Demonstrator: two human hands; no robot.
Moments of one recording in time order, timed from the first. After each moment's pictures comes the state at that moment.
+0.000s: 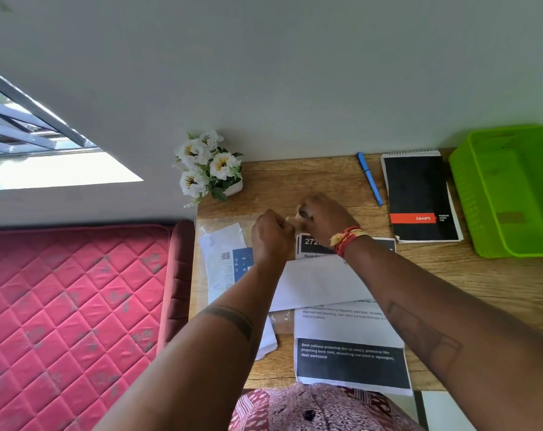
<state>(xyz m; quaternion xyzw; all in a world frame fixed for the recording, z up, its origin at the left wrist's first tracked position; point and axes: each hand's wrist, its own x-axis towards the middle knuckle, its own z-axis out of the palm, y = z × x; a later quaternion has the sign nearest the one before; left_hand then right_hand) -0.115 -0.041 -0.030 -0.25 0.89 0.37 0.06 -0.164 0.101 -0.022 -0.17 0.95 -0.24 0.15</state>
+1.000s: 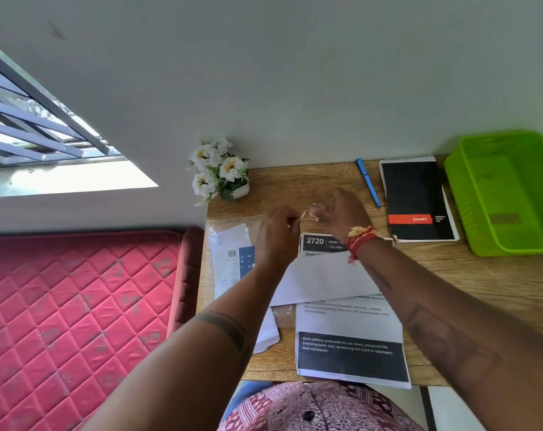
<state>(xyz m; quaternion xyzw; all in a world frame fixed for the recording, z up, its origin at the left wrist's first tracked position) -0.092 -0.037 0.010 -0.11 0.92 0.37 -0.01 -0.151 0.121 0.006 0.02 0.93 -0.33 0.13</state>
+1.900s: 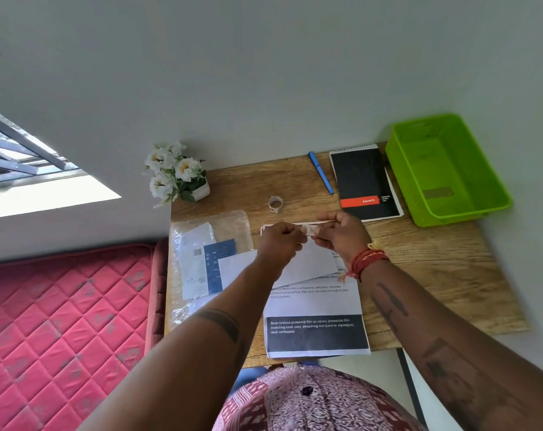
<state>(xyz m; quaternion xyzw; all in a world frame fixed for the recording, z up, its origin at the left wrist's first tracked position) -0.058 0.040 0.003 -0.21 0.74 0.61 0.21 -0.064 0.198 0.013 0.26 0.69 -0.66 0.16</state>
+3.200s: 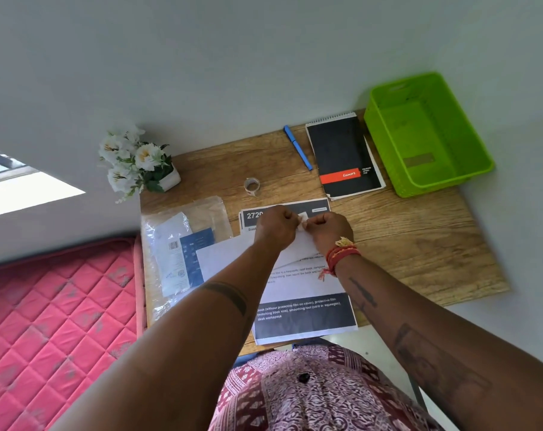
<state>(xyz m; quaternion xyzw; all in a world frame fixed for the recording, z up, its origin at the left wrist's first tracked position) -0.081 0.074 -0.024 -0.11 0.89 0.38 0.25 -0.047 0.202 -0.035 0.31 0.82 -0.47 0.14</state>
